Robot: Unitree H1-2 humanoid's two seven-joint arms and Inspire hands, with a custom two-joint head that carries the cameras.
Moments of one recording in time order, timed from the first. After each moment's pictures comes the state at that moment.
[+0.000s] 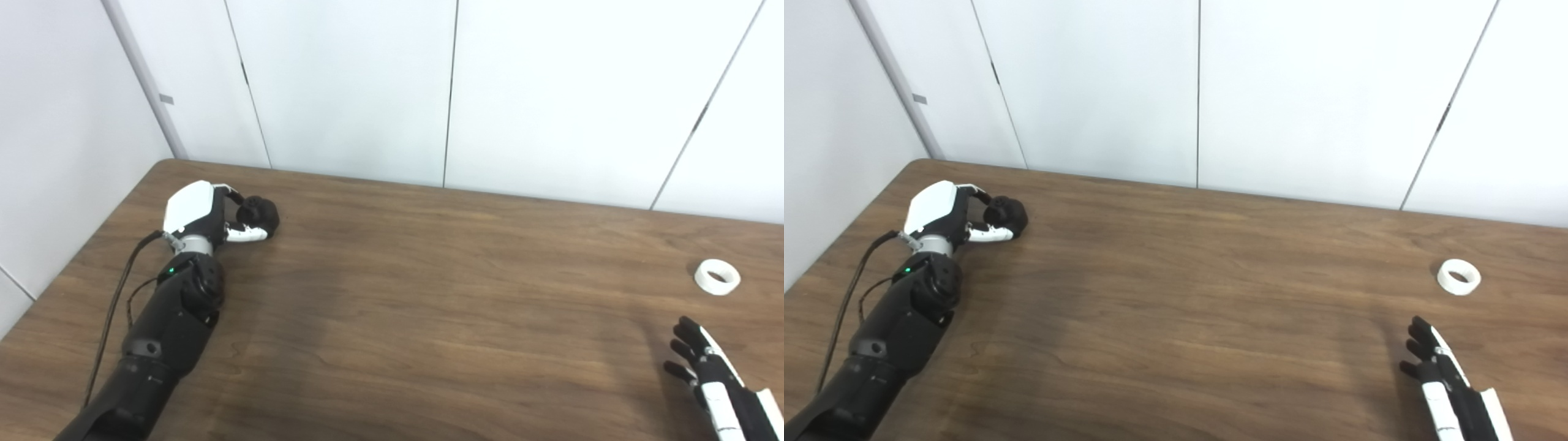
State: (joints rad) left arm -0.42 0.53 -0.07 0.37 0.59 0.40 0.14; right arm 0.20 -0.23 -0.06 -0.28 -0.06 0.03 0.09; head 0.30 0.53
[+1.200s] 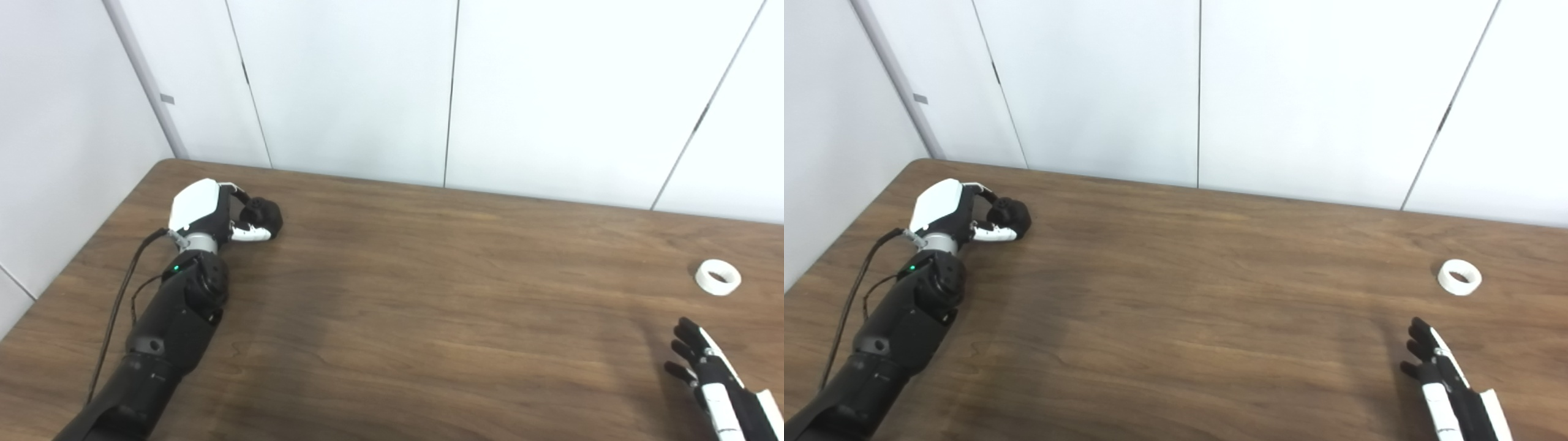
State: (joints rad) left arm -0.43 0.53 -0.09 0.37 0.58 0.40 0.14; right arm 0.20 -0.23 -0.06 -0.29 -0.06 0.03 0.09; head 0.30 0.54
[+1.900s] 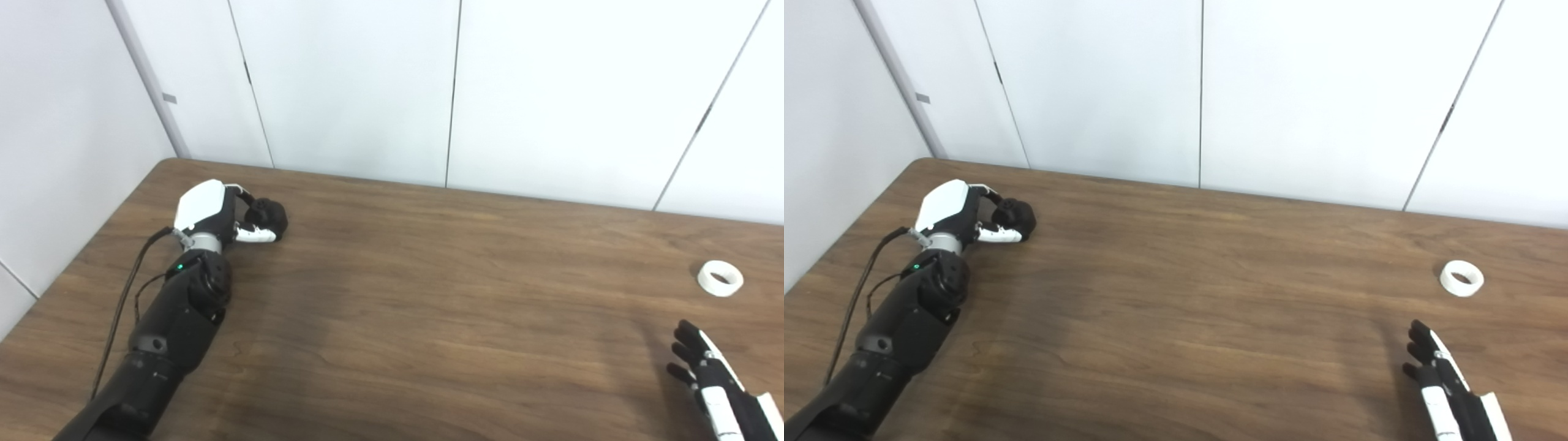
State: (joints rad) left arm -0.43 0.53 -0.11 0.37 0.59 0.41 0.11; right arm 0.21 -0.23 -0.06 -0.30 -0.05 0.04 0.10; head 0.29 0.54
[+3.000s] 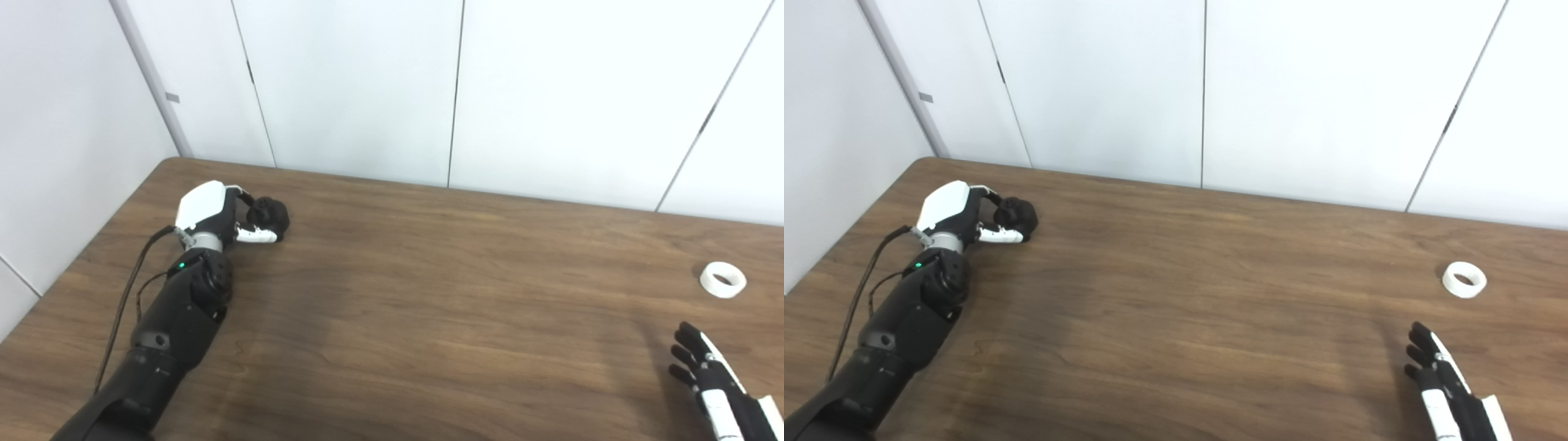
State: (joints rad) left arm -0.45 0.53 -0.12 0.40 0.59 0.41 0.11; right arm 0.22 -0.23 -0.06 -0.30 -0.05 0.03 0.10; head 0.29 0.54
